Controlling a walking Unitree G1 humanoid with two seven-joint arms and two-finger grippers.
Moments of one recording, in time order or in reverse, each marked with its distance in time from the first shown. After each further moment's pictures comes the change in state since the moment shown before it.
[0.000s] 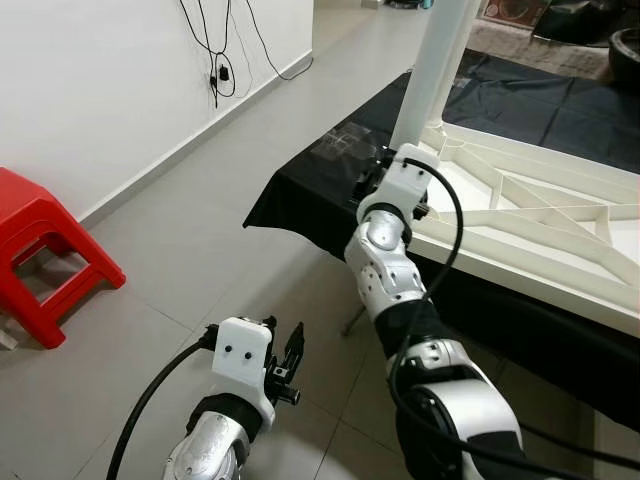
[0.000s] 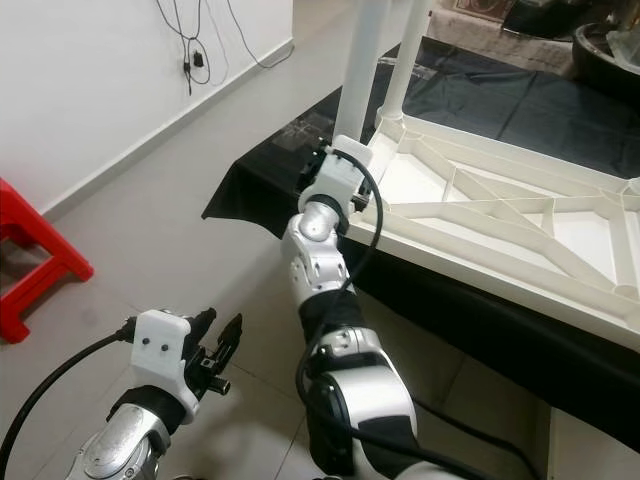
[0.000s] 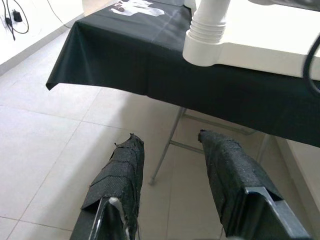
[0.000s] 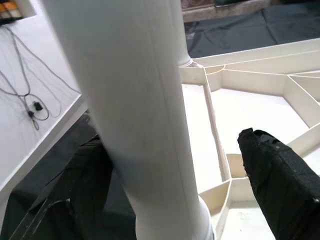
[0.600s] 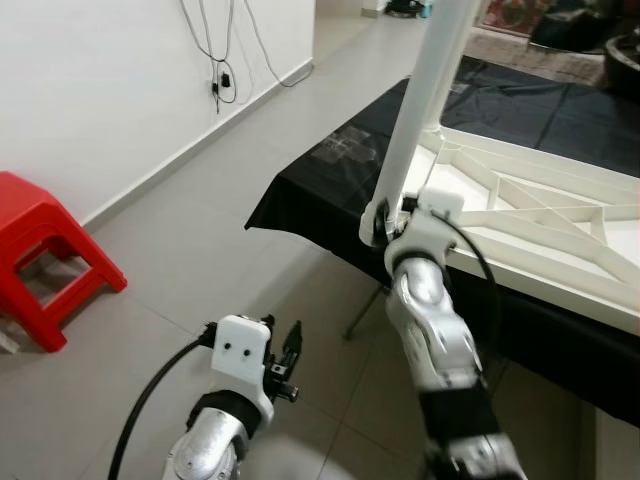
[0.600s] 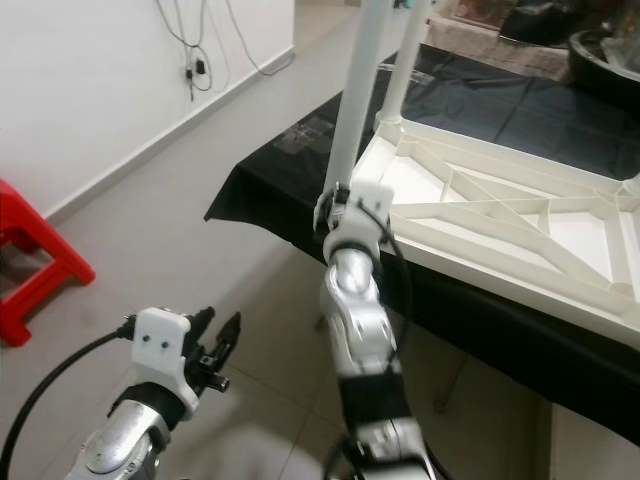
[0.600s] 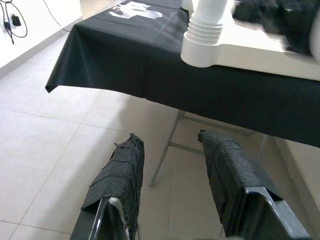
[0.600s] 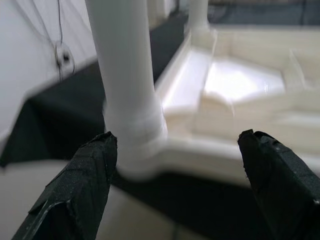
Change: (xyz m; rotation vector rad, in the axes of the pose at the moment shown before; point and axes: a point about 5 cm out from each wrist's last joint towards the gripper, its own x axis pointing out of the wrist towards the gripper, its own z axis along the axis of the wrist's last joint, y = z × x) left arm 0.005 0.004 -0.003 0.001 0.005 0.009; right arm -0.056 -0.073 -0.028 -0.204 0.117 0.187
